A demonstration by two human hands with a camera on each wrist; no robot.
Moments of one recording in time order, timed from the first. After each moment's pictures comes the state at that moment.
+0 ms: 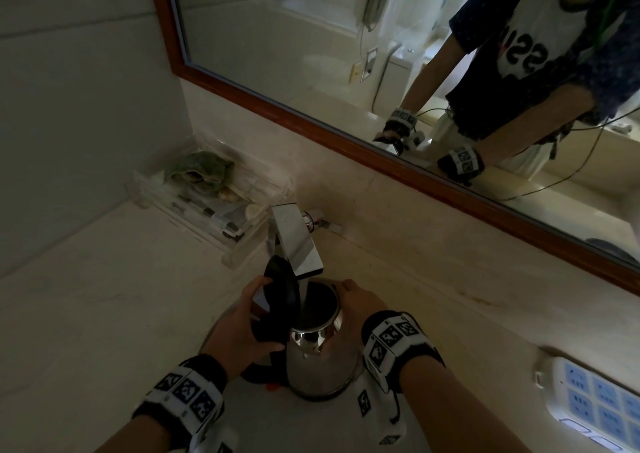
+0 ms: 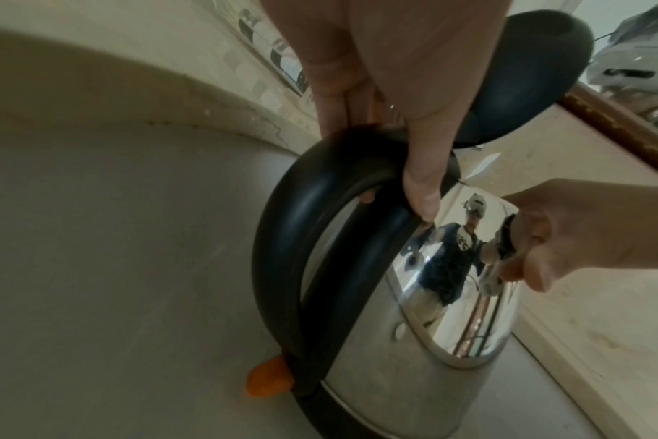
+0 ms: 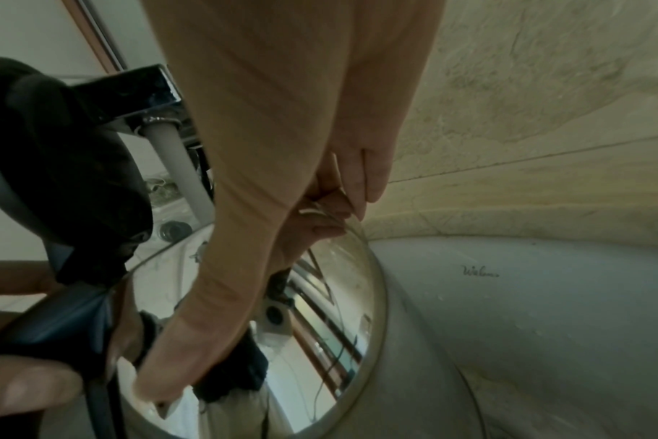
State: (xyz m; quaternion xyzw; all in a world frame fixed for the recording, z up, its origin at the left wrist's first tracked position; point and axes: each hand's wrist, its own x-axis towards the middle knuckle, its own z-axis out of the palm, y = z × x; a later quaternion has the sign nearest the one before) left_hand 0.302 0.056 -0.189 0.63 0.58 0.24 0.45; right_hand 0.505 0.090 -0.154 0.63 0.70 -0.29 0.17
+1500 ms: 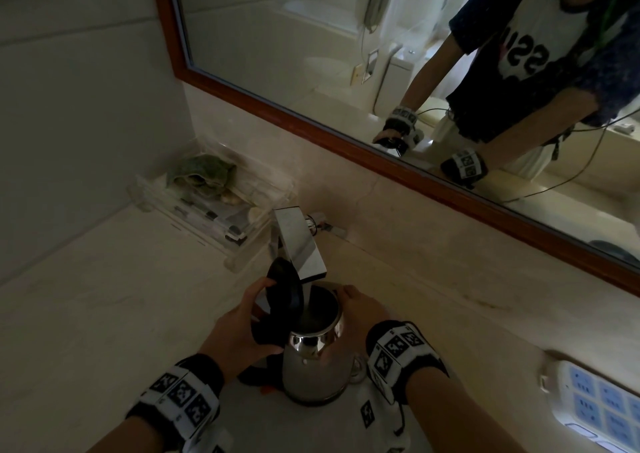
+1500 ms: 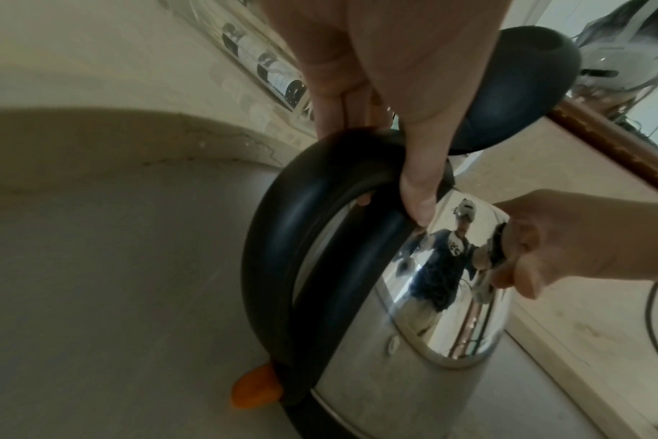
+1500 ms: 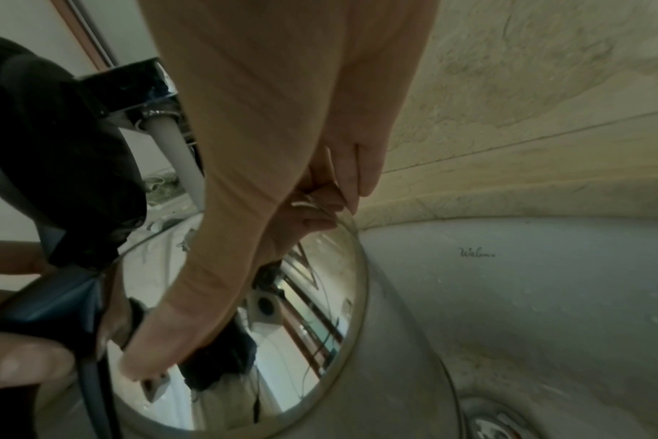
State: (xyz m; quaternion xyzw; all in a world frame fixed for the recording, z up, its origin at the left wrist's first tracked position) left_hand 0.297 0.060 -0.181 0.66 0.58 0.20 0.43; right_hand 0.504 0.083 -0.164 0.64 0.70 -0.30 0.10
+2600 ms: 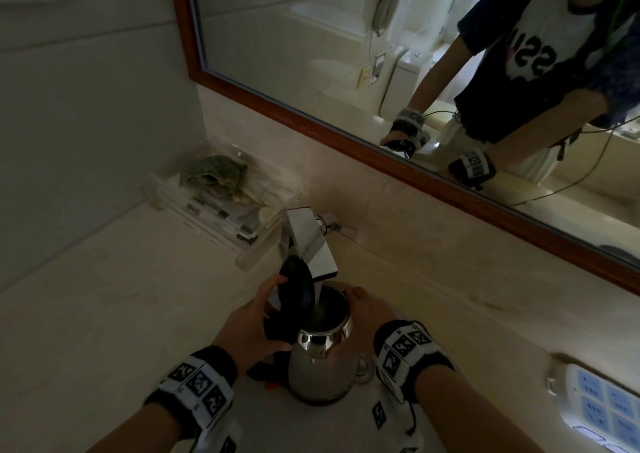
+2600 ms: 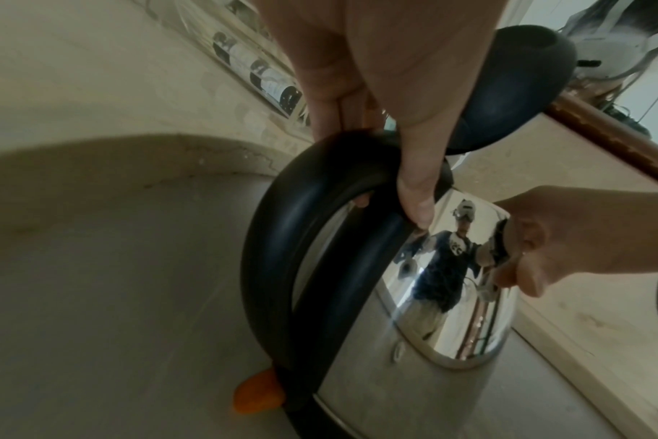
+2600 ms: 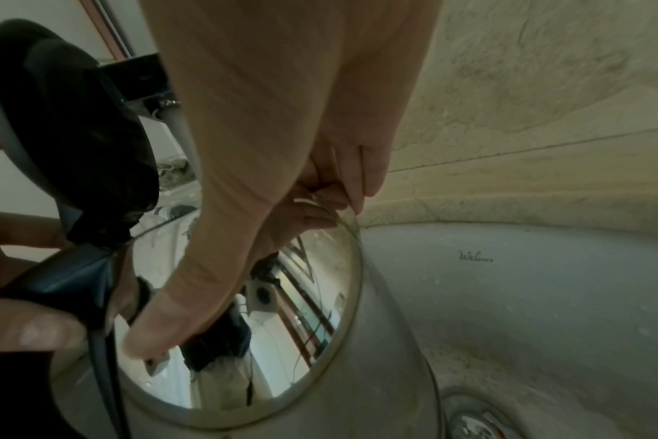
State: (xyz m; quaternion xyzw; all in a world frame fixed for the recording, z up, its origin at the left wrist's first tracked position) left_hand 0.295 0.060 -0.170 0.67 0.57 0.19 0.43; right_hand 0.501 0.079 -0.161 0.64 0.69 -0.29 0.13
